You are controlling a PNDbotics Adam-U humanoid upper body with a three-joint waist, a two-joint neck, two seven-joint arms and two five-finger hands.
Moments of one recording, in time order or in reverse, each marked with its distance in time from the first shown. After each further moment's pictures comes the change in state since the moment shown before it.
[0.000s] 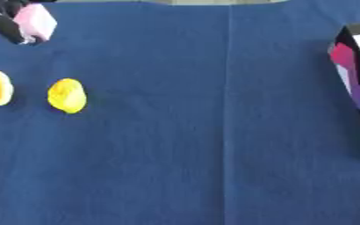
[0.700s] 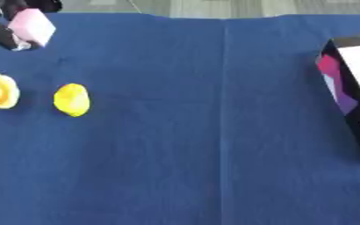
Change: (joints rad) left arm 0.107 0.019 -0.074 -0.131 0.114 -0.026 -0.008; right arm 0.046 -0.045 -0.024 0.000 -0.077 -0.030 -0.019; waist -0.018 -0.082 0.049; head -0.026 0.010
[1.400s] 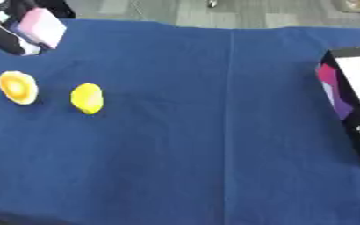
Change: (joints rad) left arm 0.153 0.004 -0.036 -0.269 0.199 0.083 0.107; right arm 0.026 -0.065 -0.030 0.000 -0.102 -0.050 -0.023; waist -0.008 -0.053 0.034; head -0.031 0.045
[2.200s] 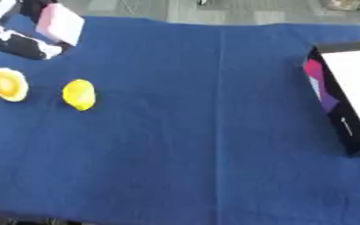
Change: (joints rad) left arm 0.103 -0.119 -0.037 -0.208 0.093 0.110 0.138; right arm -0.028 -0.167 0.005 0.000 -0.113 -0.167 -0.001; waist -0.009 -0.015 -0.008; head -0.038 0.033
